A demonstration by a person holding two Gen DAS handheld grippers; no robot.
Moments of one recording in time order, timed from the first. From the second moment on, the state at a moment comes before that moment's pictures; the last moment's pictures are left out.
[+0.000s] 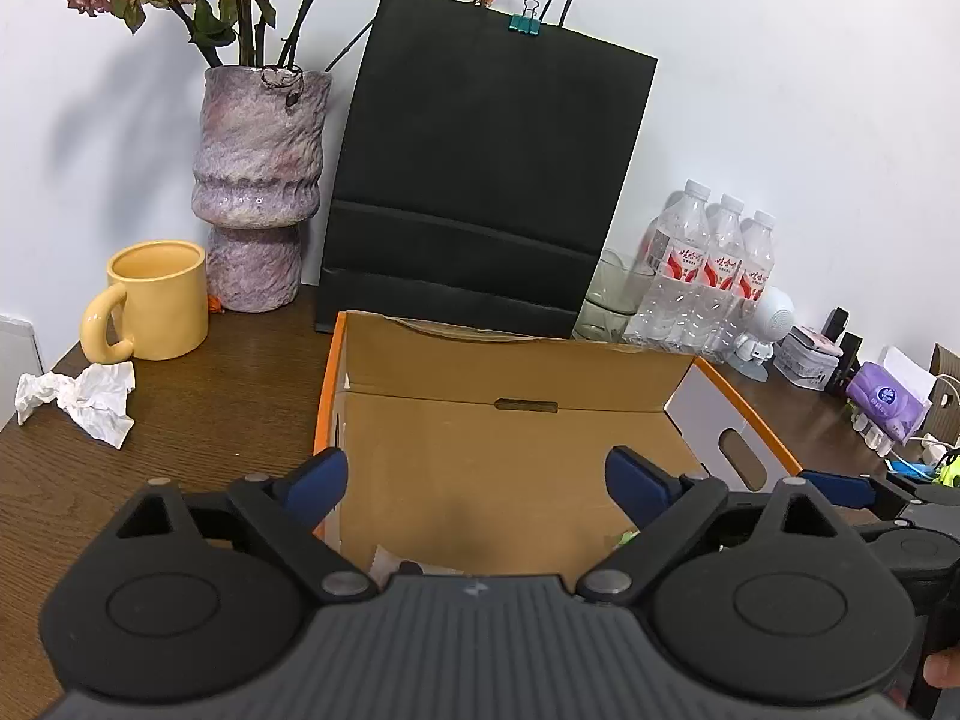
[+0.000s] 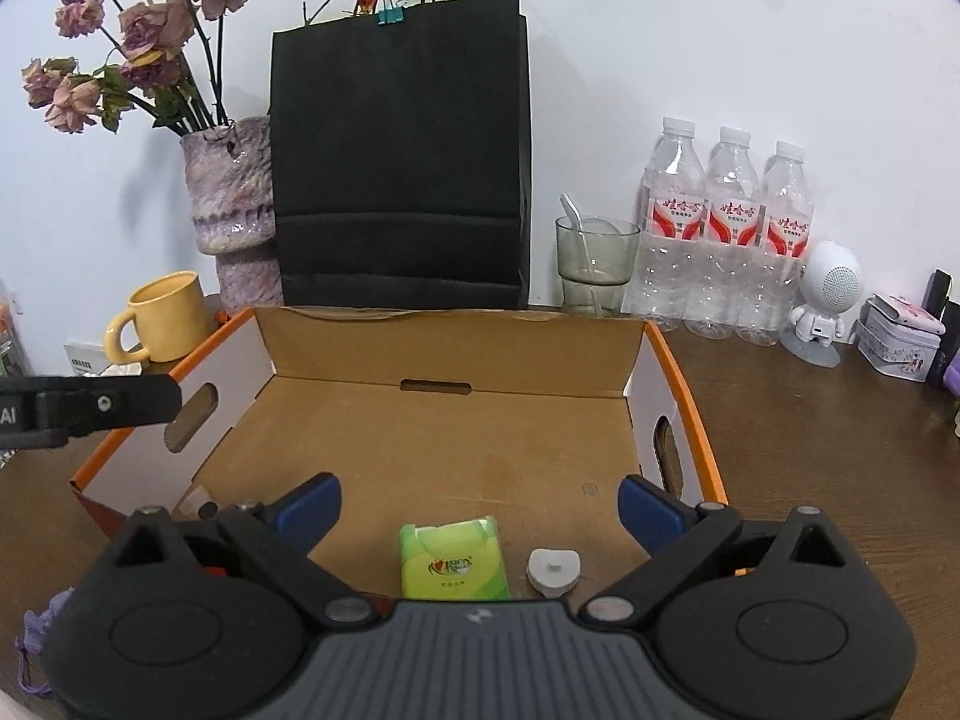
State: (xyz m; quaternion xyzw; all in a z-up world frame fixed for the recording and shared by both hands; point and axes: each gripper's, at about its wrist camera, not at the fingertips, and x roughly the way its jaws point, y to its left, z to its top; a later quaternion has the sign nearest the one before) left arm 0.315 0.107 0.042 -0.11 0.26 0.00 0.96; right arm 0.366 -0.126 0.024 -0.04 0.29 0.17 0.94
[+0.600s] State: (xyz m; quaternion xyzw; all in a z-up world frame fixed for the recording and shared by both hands) left arm 0.240 0.086 0.063 -0.09 0.23 -0.01 0.97; right arm 0.301 -0.155 0.051 -0.02 0.25 0.17 0.95
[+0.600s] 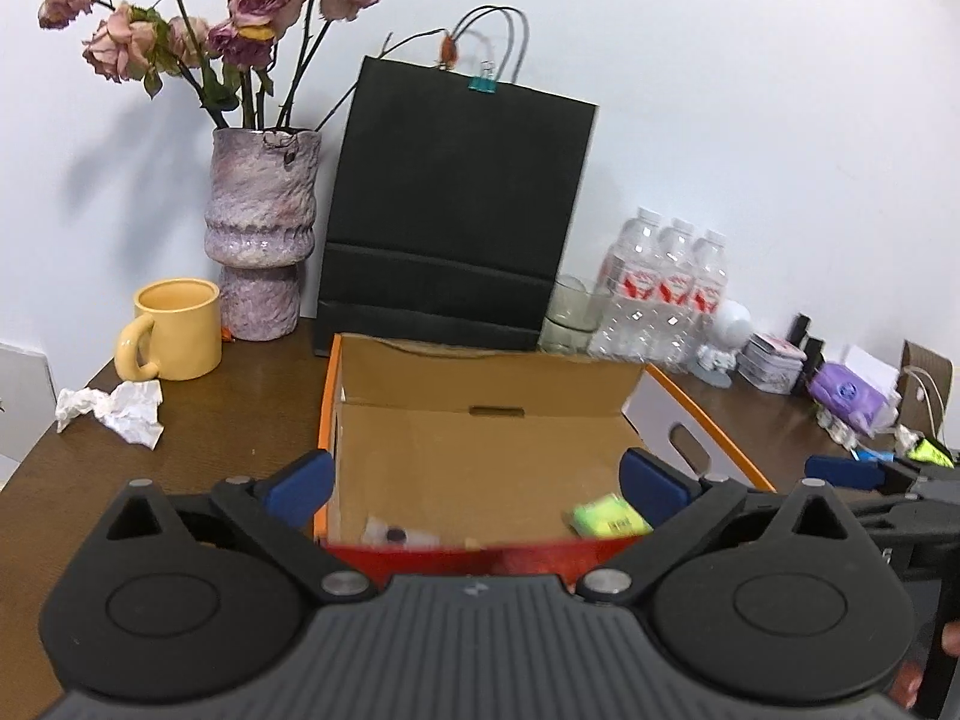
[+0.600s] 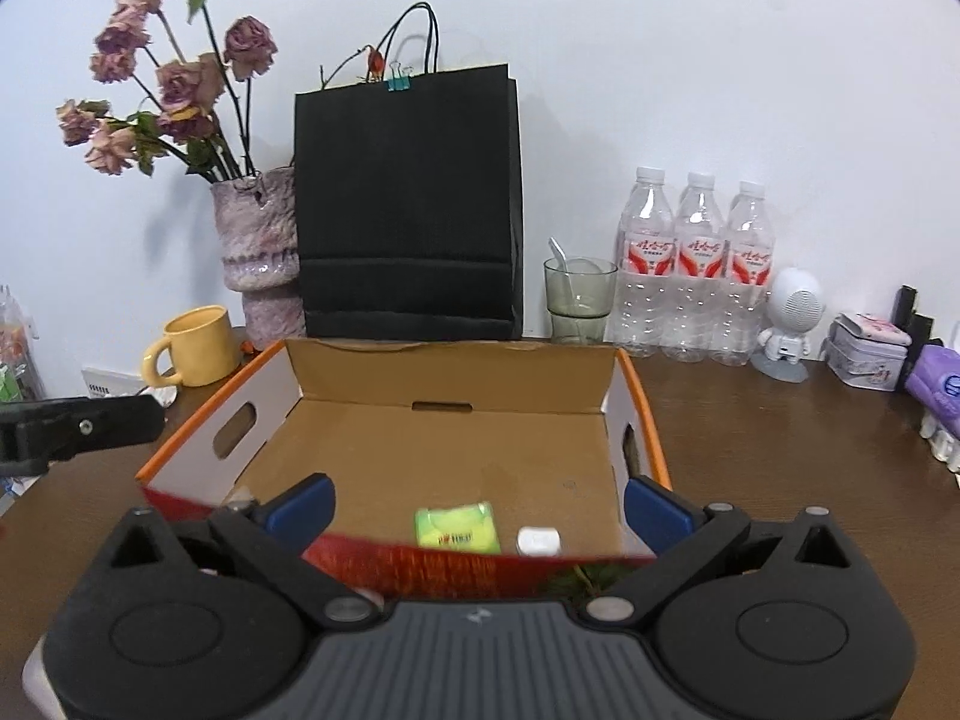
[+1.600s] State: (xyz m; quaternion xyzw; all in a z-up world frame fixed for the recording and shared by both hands) left arm 0.164 0.042 -0.025 -0.05 0.29 0.03 0.96; right arm 0.231 -0.155 -0.030 -0.08 0.28 0.22 0.93
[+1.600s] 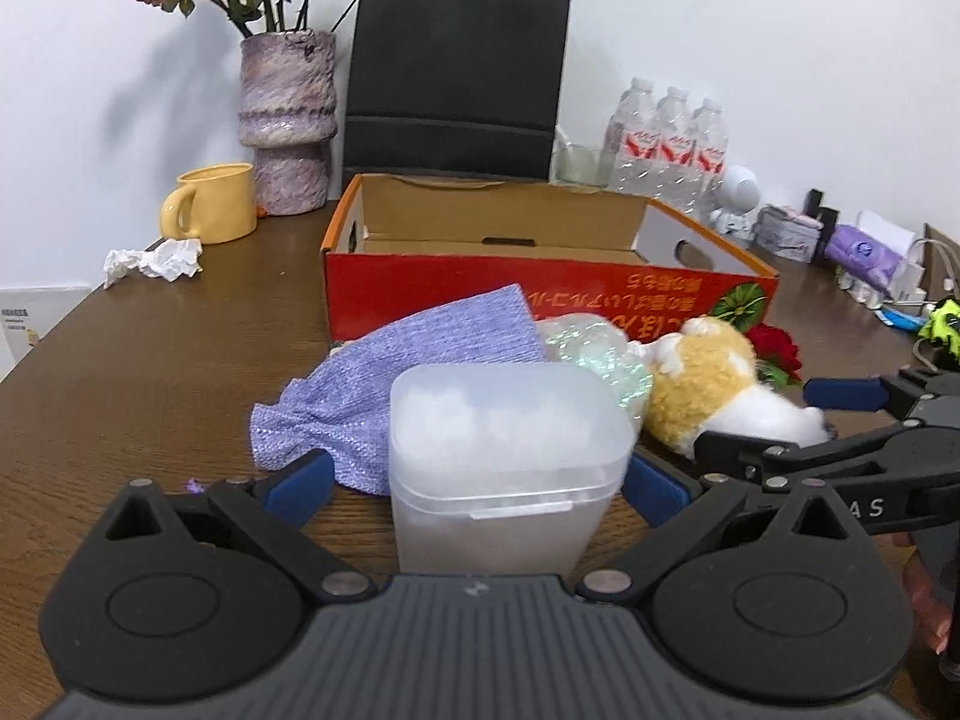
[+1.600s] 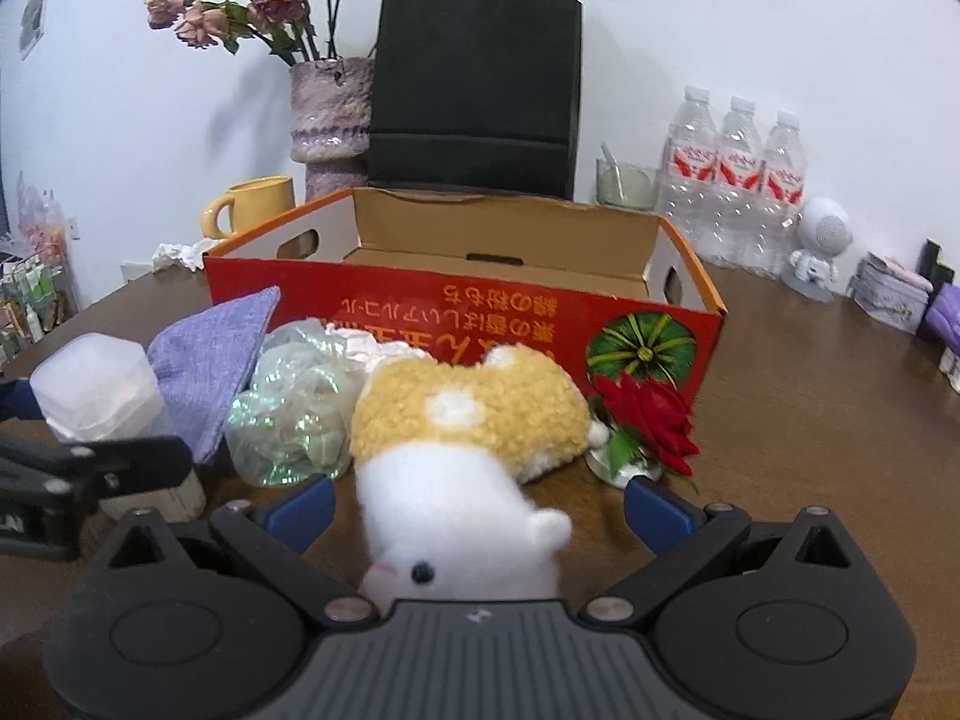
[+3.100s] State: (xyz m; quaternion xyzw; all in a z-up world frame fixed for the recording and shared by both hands) left arm 0.215 0.058 0.072 -0.08 0.16 -0.02 0.98; right arm 0.254 -0.154 0.061 -0.05 0.14 0.21 0.97
